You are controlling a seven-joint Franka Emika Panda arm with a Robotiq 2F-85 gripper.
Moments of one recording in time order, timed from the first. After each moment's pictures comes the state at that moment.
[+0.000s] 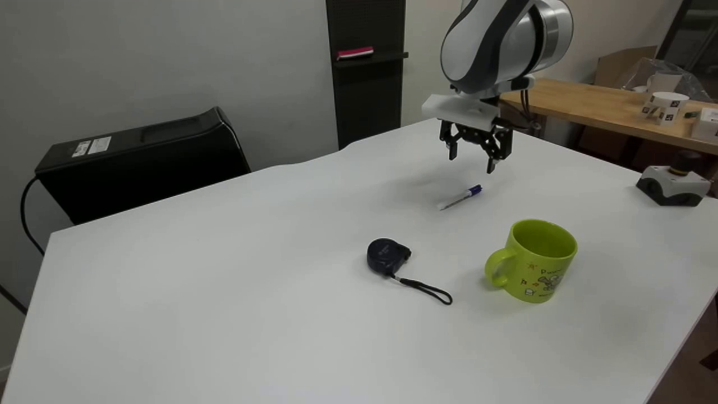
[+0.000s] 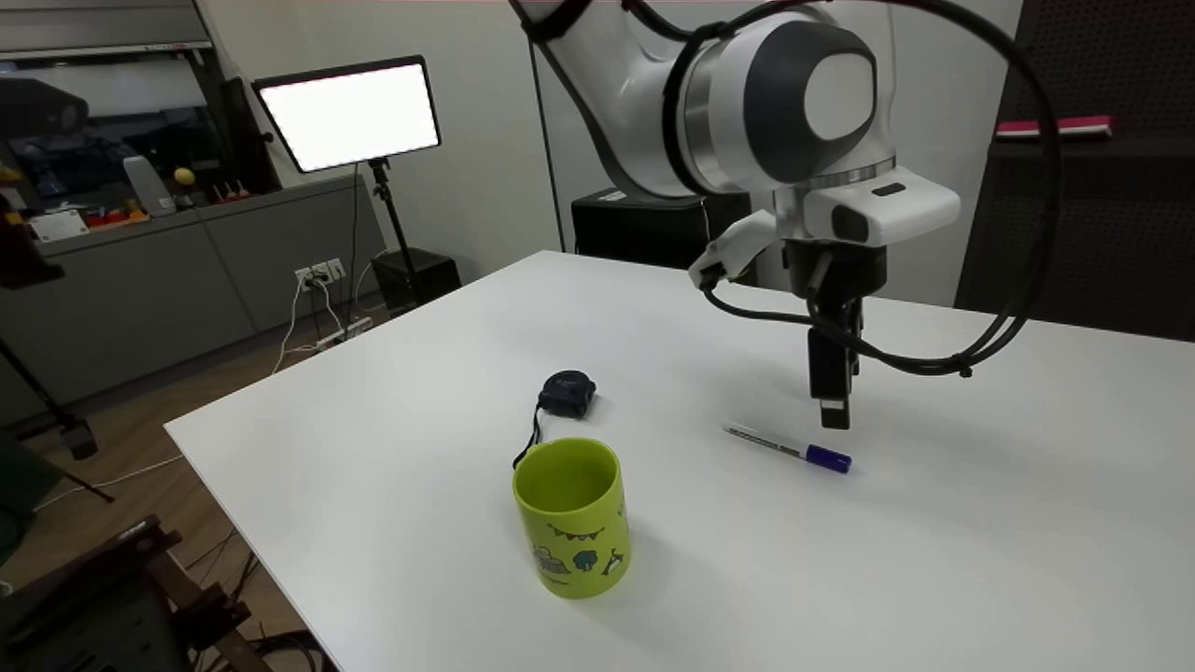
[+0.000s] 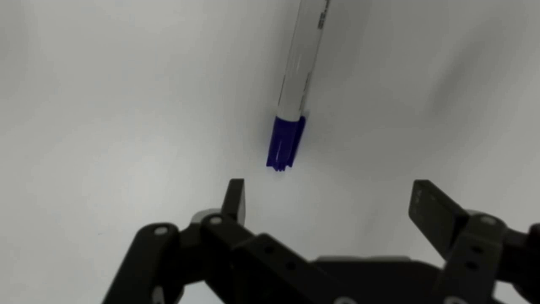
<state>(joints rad) 0.03 0.79 -0.24 -1.75 0.08 2.57 1.18</state>
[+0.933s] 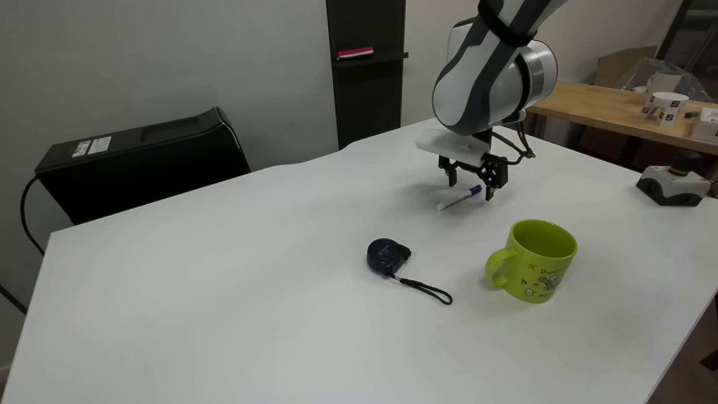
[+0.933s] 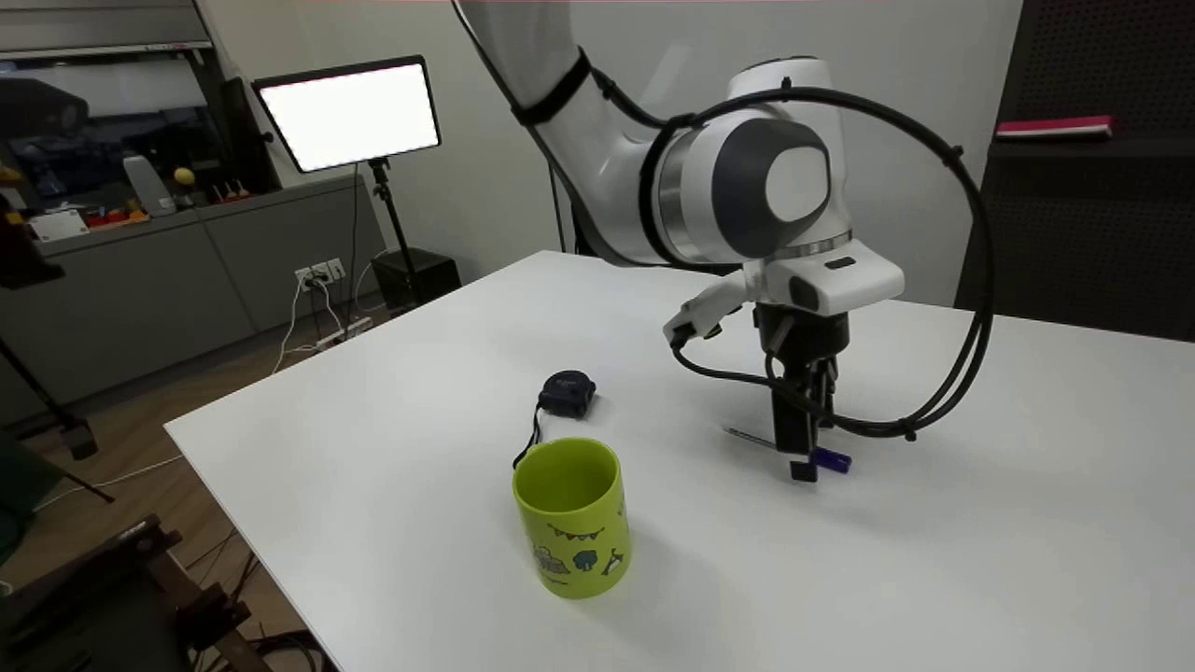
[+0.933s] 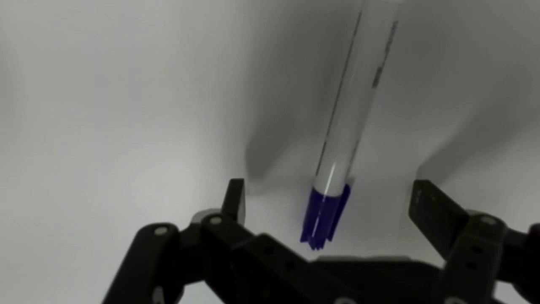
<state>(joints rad) 0.10 0.90 -0.28 -1.74 0.08 2.60 1.27</state>
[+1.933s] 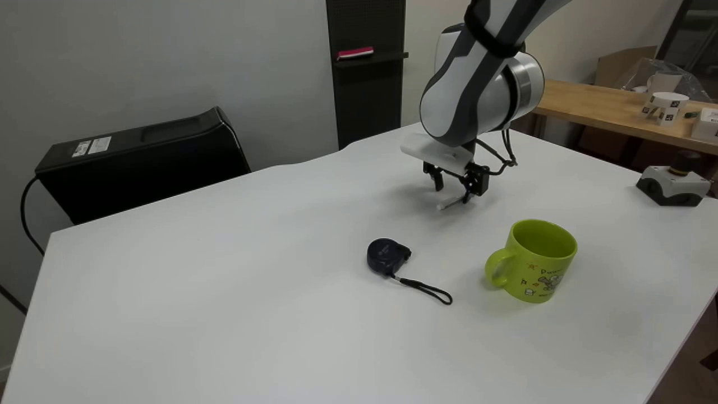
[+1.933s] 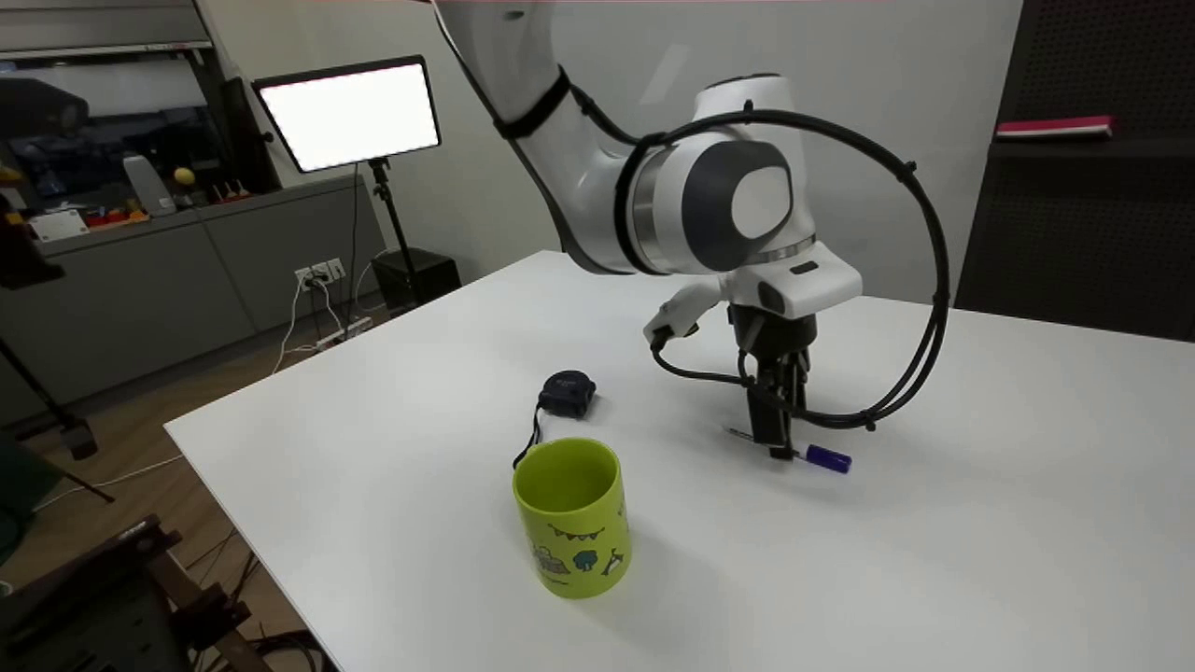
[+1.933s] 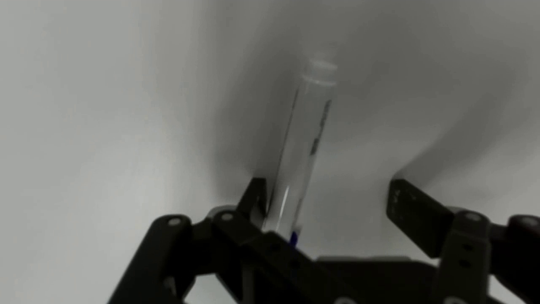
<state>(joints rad) 0.11 0.91 -0.25 -1.74 0.09 2.69 1.27</state>
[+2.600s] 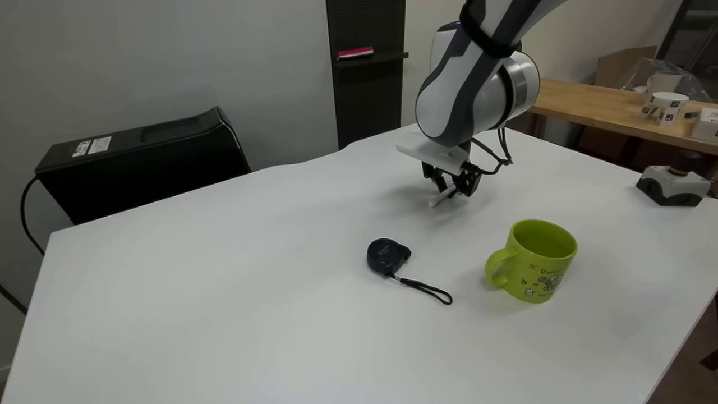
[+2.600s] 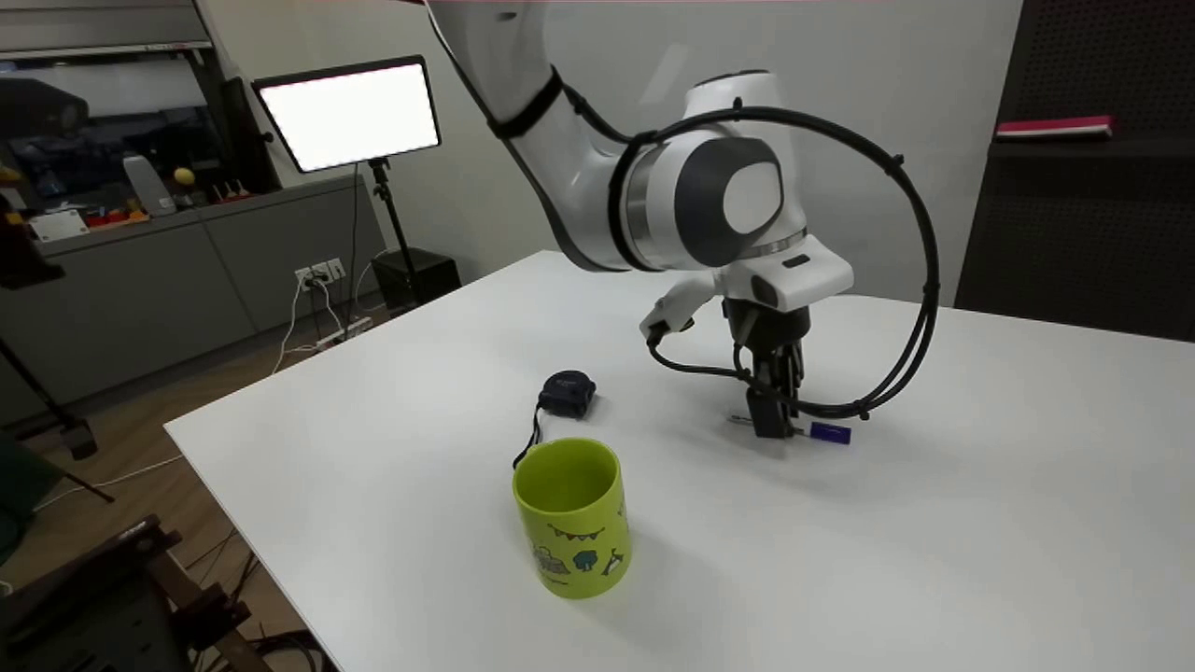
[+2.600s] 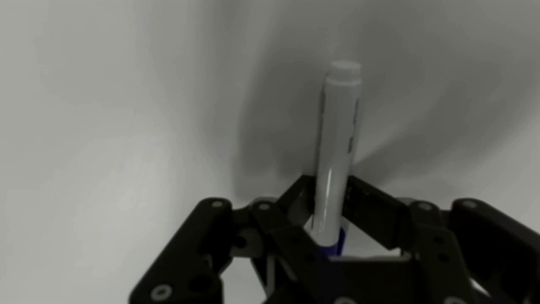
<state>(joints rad) 0.13 0.91 -0.26 -1.73 0.09 2.70 1.28</state>
